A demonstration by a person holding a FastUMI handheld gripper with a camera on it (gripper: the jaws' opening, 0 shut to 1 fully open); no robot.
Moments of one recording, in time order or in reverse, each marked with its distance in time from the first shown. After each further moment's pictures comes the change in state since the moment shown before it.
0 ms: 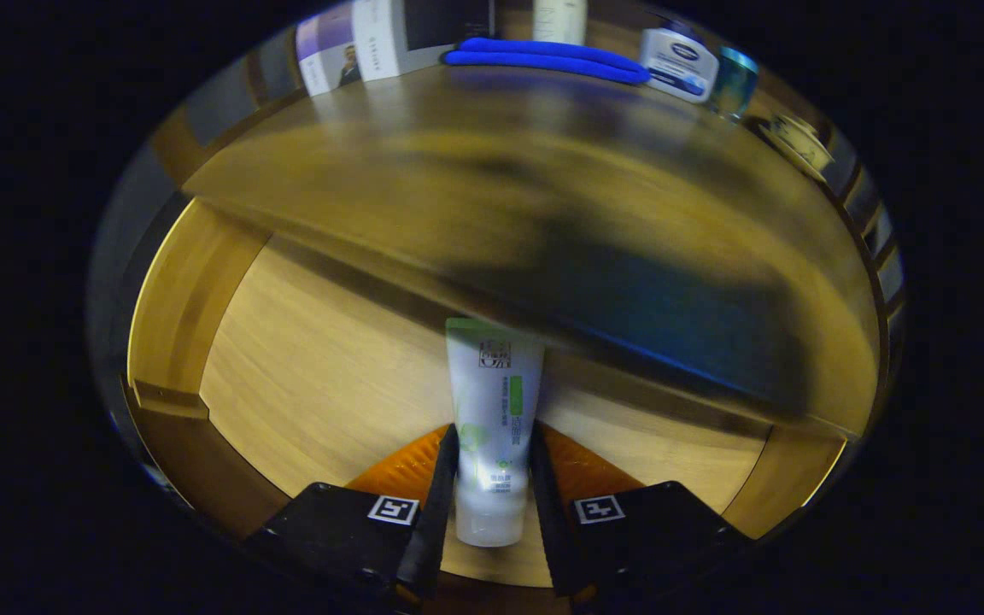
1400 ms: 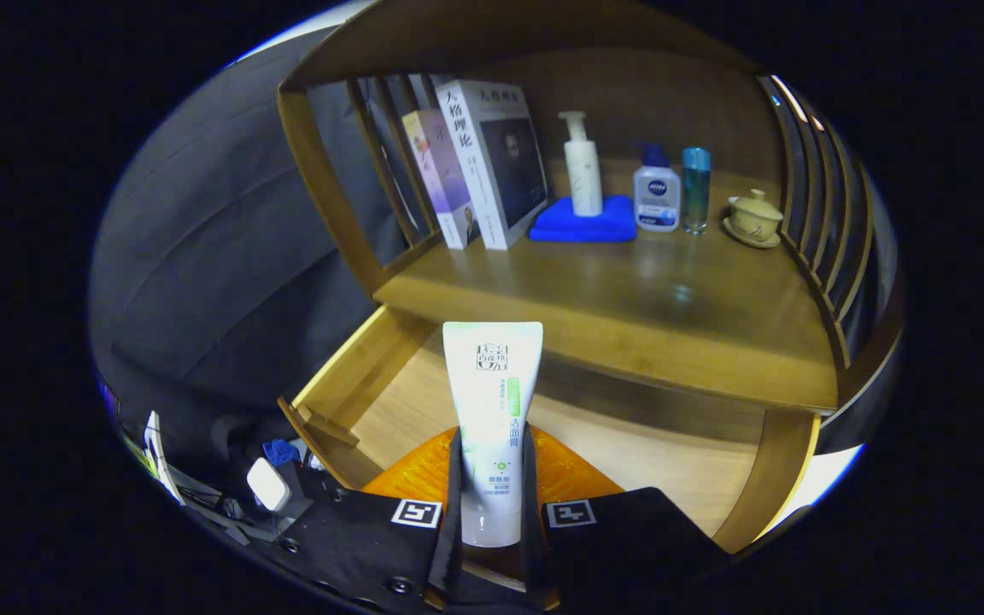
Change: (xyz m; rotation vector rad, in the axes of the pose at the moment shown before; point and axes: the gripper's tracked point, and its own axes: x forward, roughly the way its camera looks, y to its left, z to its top) arm -0.167 0.035 0.017 0.072 -0.506 0.261
